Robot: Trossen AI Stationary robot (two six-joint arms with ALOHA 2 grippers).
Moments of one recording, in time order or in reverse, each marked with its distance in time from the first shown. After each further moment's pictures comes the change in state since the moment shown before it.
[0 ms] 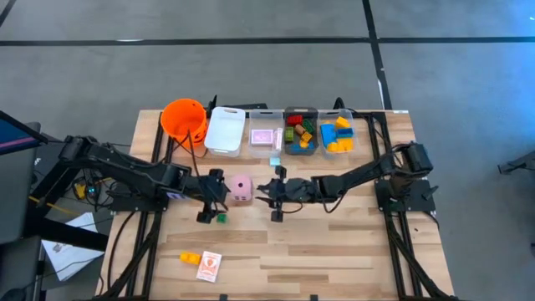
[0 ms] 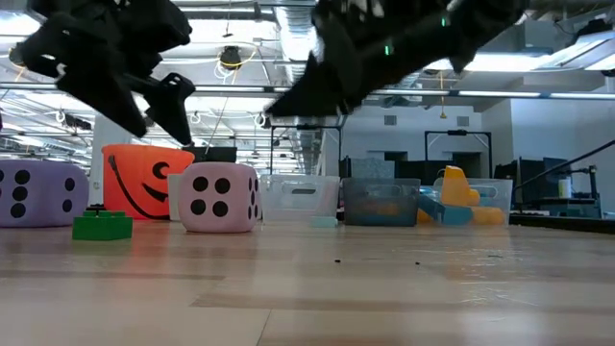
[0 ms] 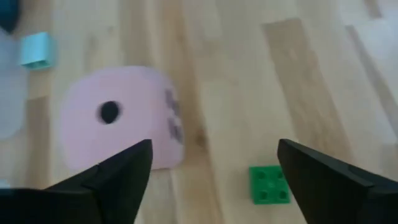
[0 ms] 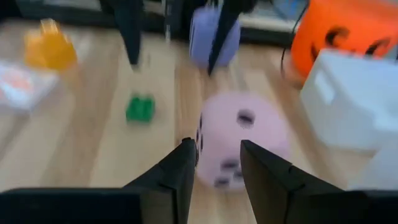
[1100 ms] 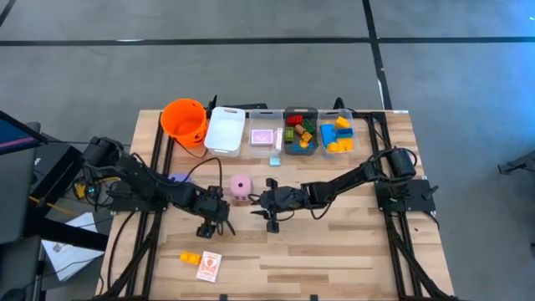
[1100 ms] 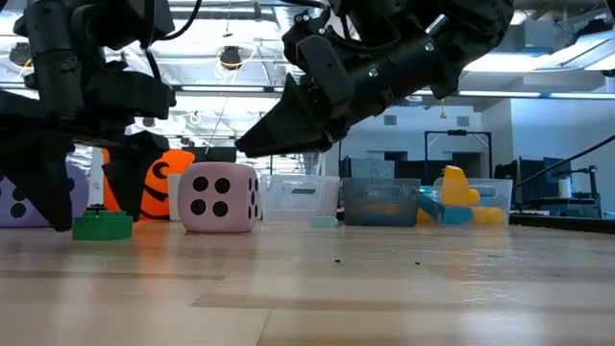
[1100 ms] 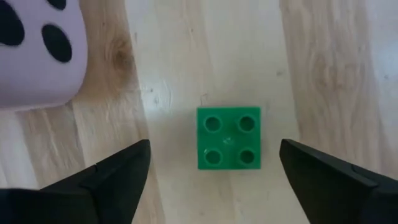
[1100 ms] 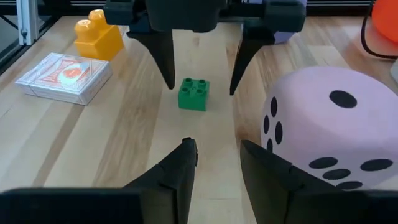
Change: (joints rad) left arm -0.152 0.308 0.000 -0.038 -0.019 -0.210; right arm 0.014 0.159 0.079 0.014 -0.156 0.110
